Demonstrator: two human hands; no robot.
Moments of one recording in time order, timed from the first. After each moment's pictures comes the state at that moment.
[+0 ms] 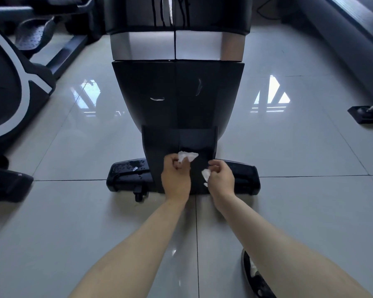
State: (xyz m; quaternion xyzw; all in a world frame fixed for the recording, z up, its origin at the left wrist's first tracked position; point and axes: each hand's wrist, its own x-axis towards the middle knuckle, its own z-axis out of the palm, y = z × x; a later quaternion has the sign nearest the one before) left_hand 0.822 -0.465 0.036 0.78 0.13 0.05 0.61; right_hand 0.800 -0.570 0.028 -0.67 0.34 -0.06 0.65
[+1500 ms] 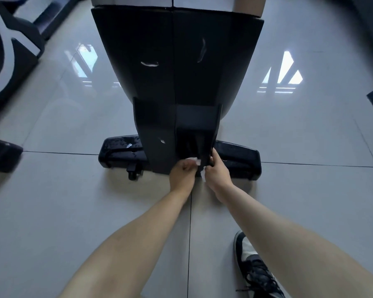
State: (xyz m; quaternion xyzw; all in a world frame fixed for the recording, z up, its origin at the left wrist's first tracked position) left_hand 0.820 -0.483 -0.059 0.78 0.14 -0.13 0.60; right_hand 0.805 -0.591 -0.036 -0.76 0.29 0.12 0.57
